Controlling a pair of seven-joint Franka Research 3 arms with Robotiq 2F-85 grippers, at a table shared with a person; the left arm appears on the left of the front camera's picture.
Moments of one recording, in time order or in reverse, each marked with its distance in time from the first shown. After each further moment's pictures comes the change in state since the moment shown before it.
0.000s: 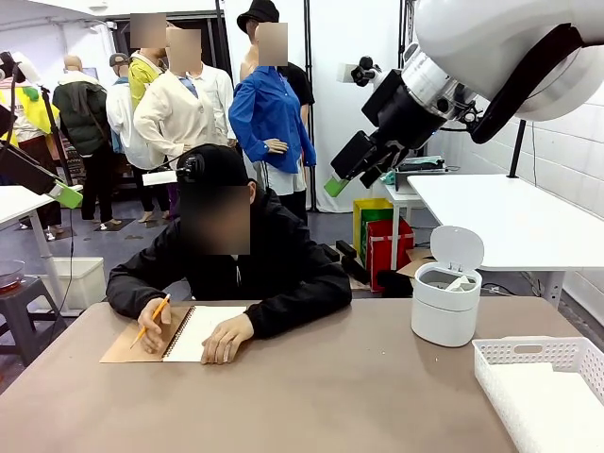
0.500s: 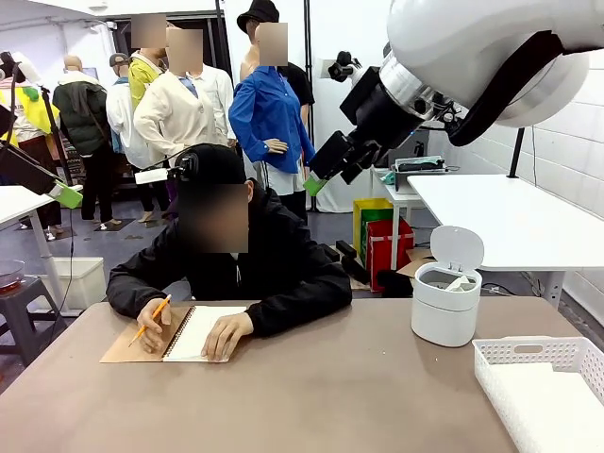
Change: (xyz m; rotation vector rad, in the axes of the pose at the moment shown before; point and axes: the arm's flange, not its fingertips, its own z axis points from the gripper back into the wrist) left arm 0.000 0.000 0.000 0.000 0.000 0.000; right arm 0.011 0.025 -0.009 -0.016 -0.041 0.045
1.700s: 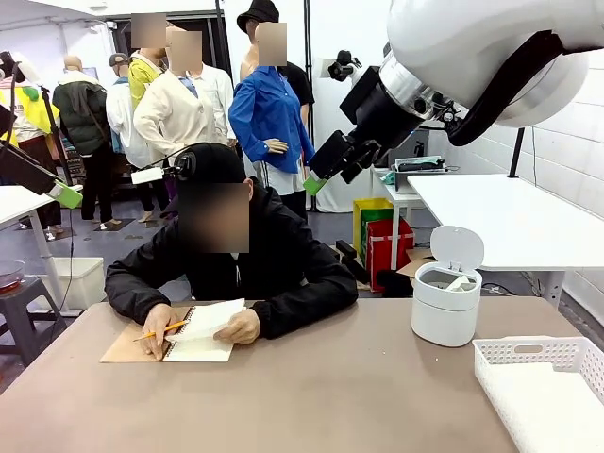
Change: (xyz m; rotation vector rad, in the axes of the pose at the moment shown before) left arm 0.000 0.000 0.000 0.000 0.000 0.000; right arm 0.000 0.000 0.000 0.001 0.003 0.001
